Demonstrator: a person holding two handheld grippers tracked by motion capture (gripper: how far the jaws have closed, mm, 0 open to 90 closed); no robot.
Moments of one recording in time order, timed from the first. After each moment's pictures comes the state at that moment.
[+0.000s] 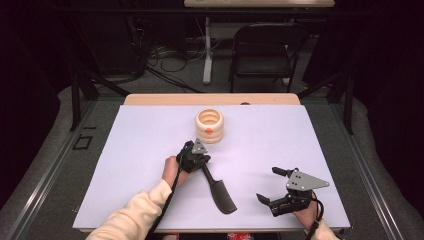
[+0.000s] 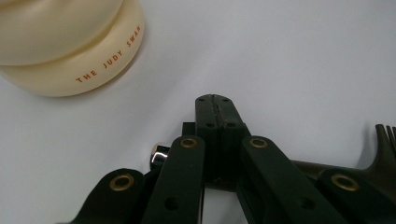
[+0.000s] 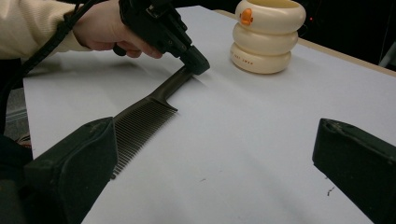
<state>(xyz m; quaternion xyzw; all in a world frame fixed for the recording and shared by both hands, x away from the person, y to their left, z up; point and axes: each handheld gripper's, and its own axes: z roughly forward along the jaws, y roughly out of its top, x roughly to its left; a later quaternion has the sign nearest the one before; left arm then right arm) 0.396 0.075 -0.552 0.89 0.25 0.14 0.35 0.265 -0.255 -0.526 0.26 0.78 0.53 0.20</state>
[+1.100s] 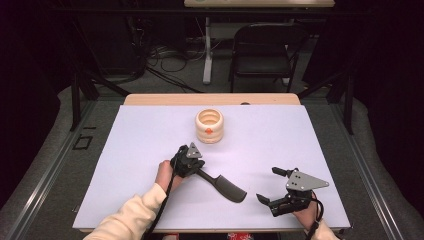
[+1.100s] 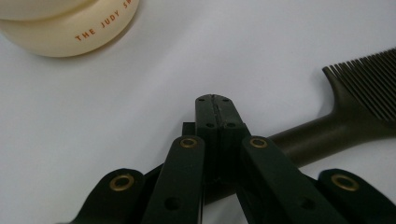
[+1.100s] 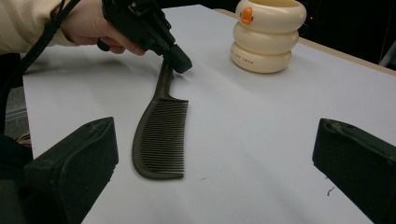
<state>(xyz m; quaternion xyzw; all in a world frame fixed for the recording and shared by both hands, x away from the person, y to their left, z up) 0.381 0.091 -0.550 0.90 0.25 0.13 0.33 0.265 -0.255 -0.526 0.26 0.78 0.53 0.20</state>
